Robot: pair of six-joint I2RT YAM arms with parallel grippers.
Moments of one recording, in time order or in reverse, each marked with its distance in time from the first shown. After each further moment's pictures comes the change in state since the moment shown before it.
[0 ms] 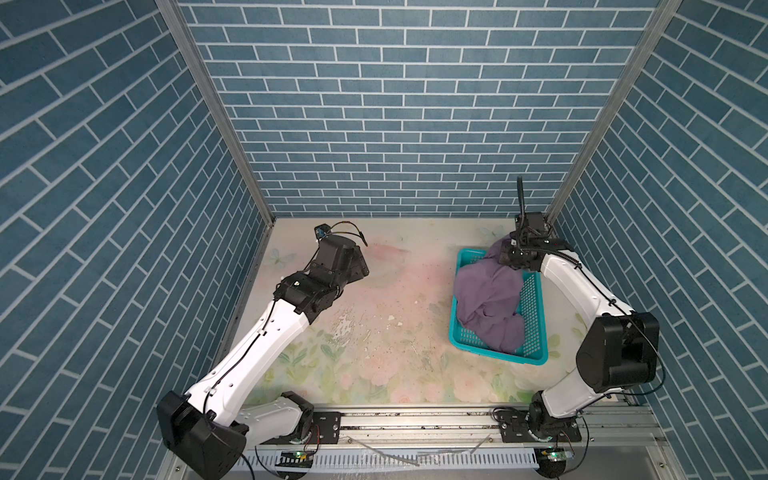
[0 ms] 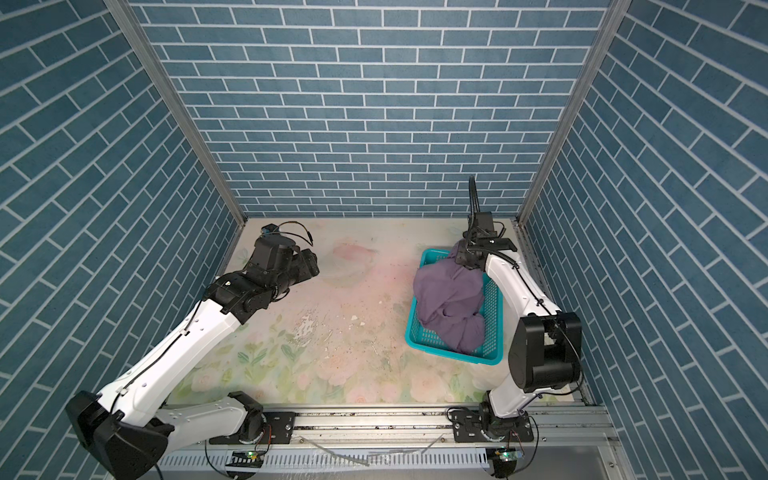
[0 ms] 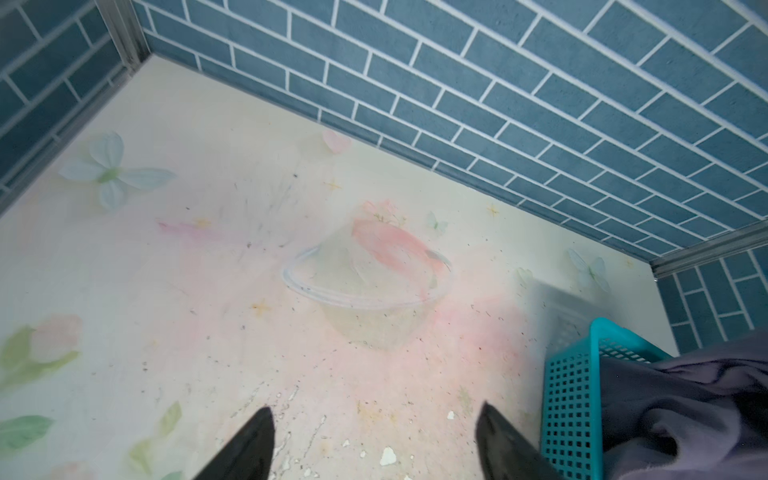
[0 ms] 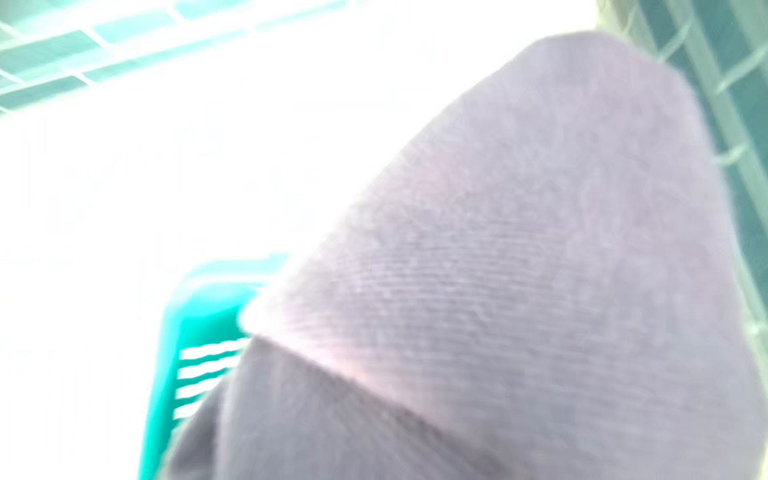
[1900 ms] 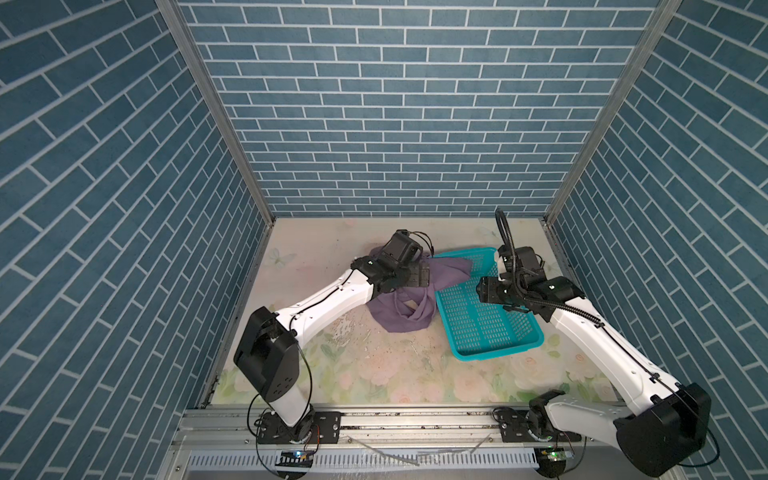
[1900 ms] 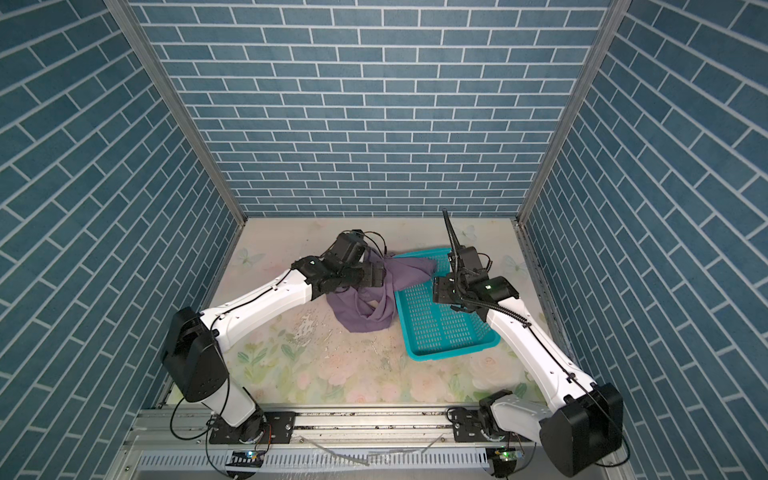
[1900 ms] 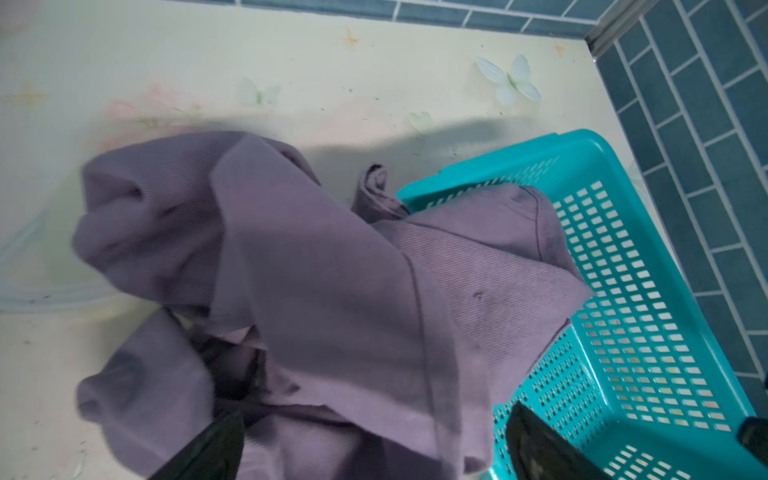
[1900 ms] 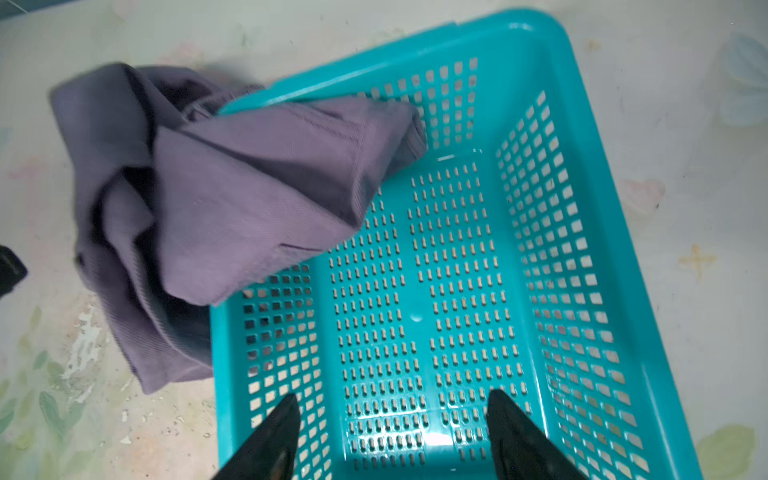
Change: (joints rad) left arm -0.228 0.525 0.212 0.147 0.262 0.154; right arm 0.217 -0.386 -0.369 -0.098 -0.093 0.137
